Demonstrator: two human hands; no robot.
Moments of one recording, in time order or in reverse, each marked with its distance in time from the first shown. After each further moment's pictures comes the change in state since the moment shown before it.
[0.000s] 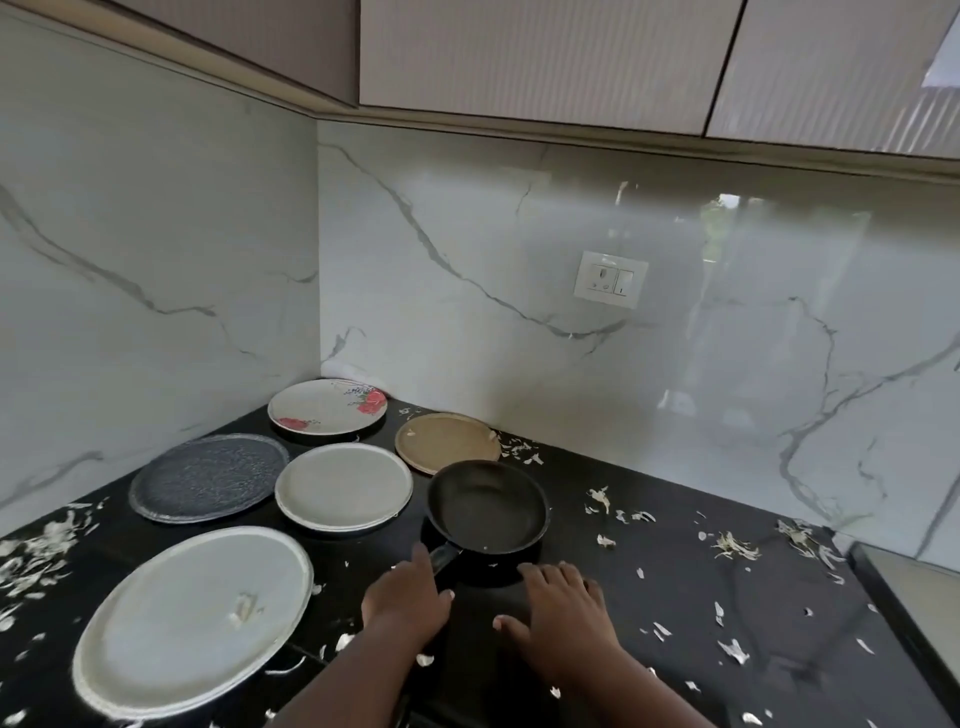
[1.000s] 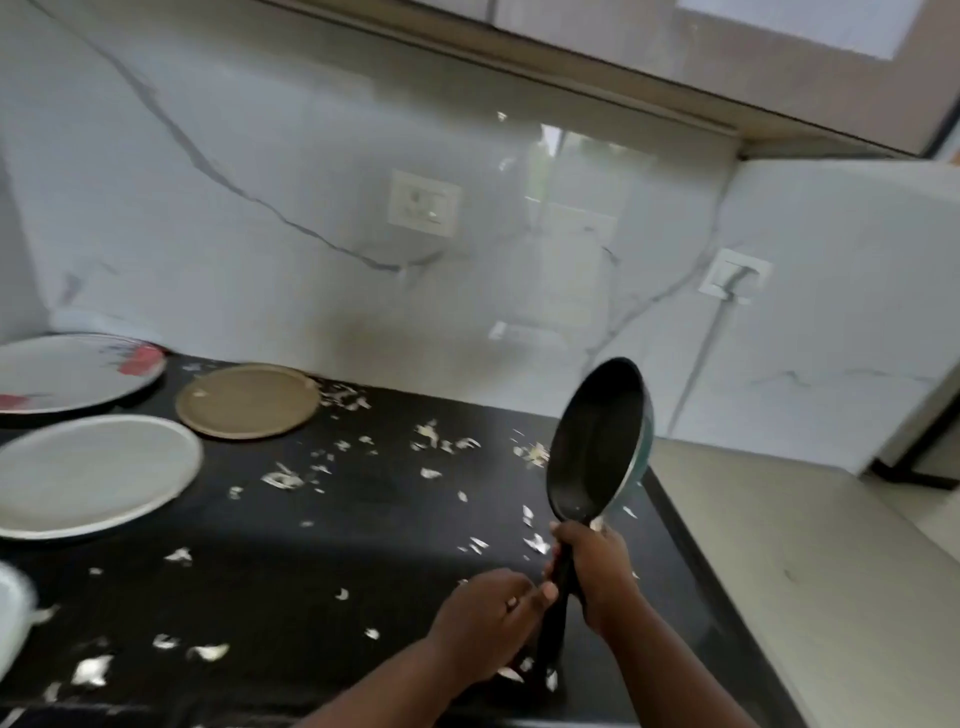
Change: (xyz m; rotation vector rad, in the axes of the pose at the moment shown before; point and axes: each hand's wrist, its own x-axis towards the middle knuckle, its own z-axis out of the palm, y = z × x) left_hand -0.107 0.206 0.079 -0.585 -0.235 0.882; right_hand -0.100 0.154 -0.051 1.510 0.513 0.844
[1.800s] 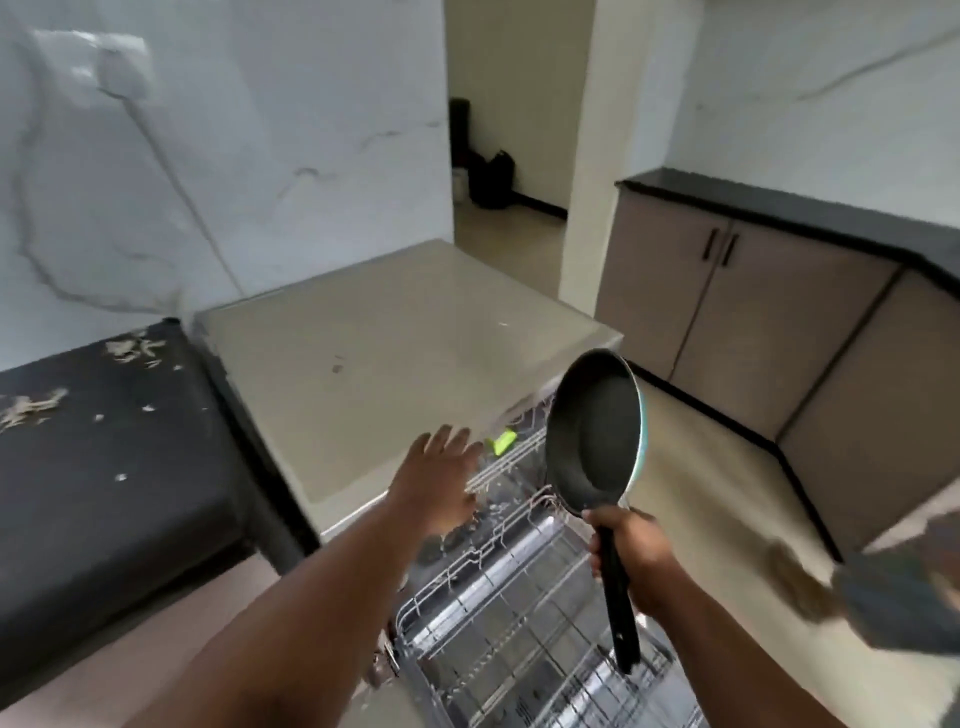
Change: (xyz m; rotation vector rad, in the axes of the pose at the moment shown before) left_hand 0.069 0.278 0.461 0.897 -0.580 0.550; right_hand -0.084 0.168 -0.618 0.306 0.521 0.253
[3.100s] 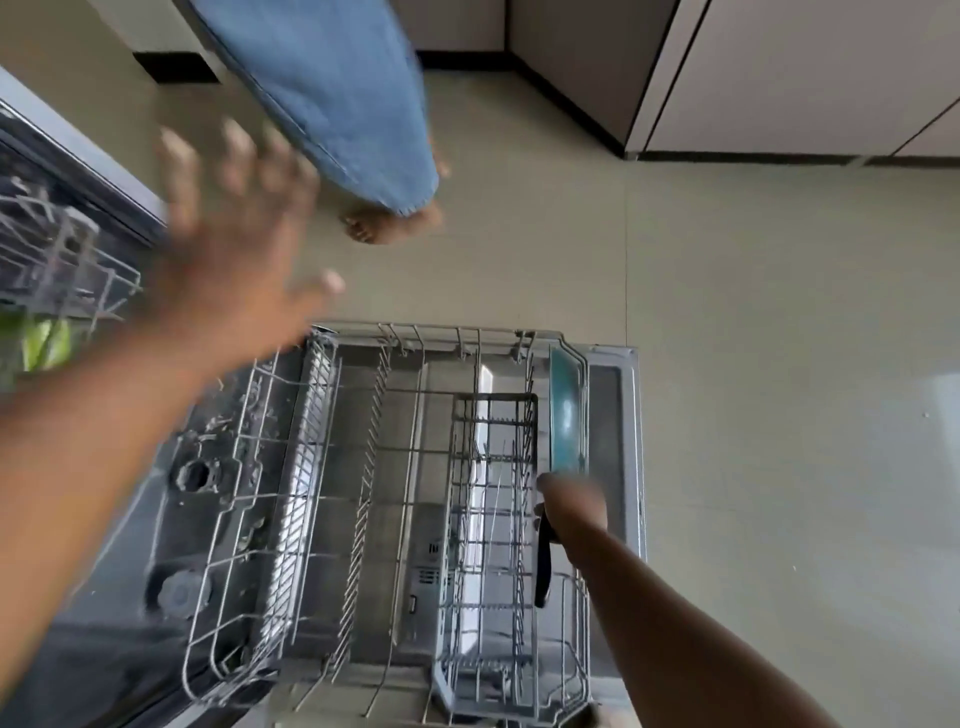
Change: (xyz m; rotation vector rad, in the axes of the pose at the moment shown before) left_hand 0.288 0.199 0.191 0.144 0.244 0.595; right_hand 0.190 0.365 -0.154 0.154 0.692 0.615
